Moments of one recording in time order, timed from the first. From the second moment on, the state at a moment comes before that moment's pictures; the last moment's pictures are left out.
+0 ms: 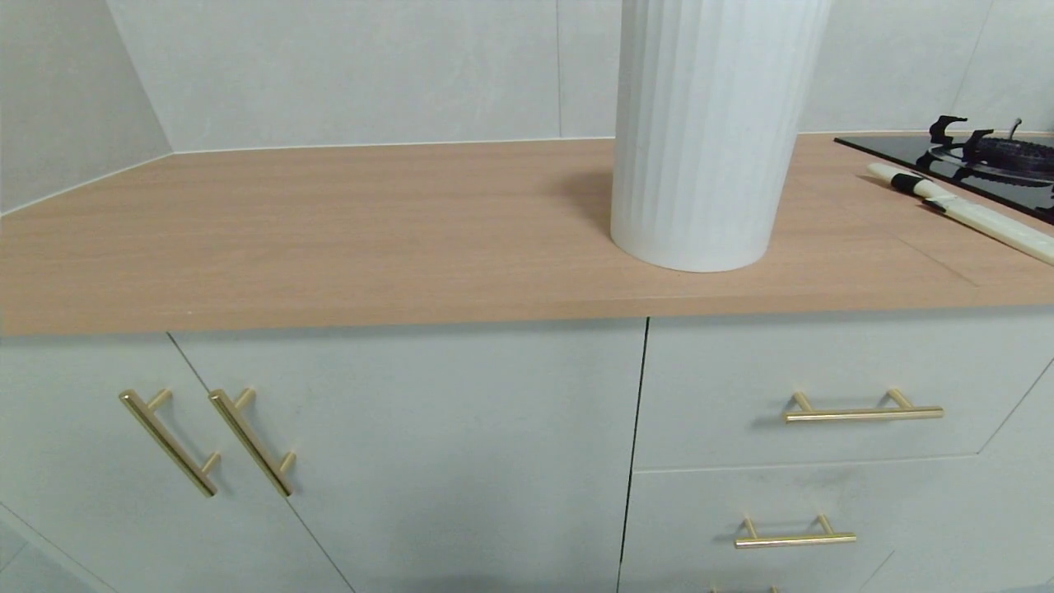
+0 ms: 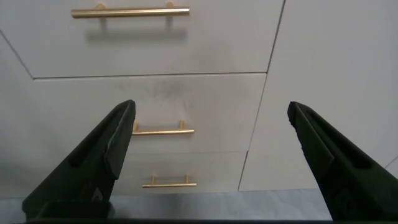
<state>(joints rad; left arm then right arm) 0.00 0.00 0.00 0.00 0.03 0.00 0.00 0.00 0.00 0.00 -0.02 -0.01</state>
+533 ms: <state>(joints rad) 0.00 0.00 0.00 0.00 0.03 0.00 0.00 0.00 0.00 0.00 -0.02 -0.01</state>
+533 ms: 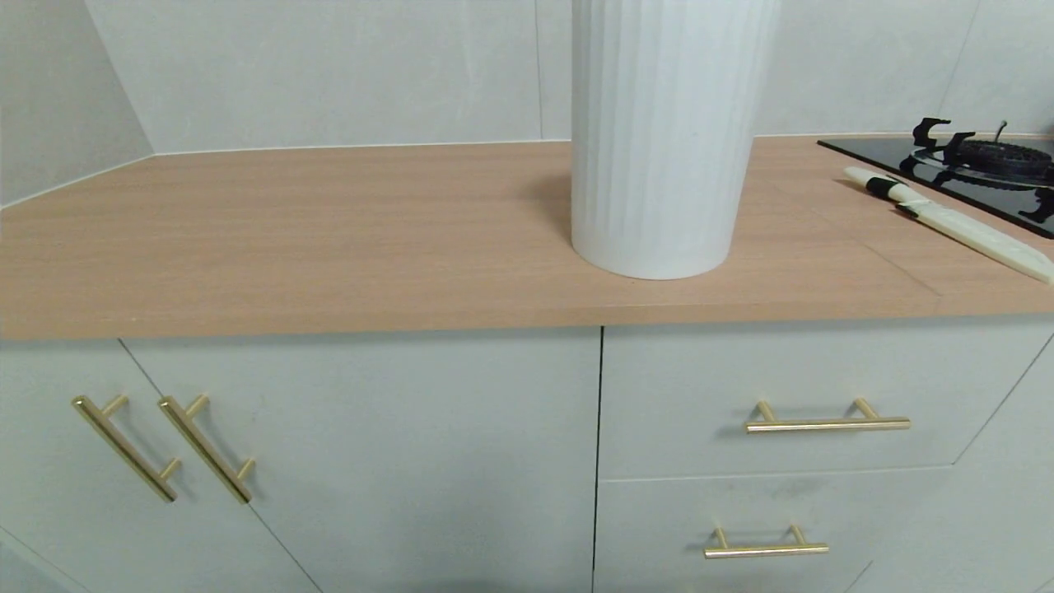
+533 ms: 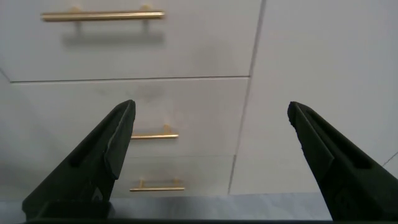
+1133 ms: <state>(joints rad) 0.00 0.00 0.00 0.00 0.03 0.00 0.00 0.00 0.00 0.00 -0.02 -0.01</state>
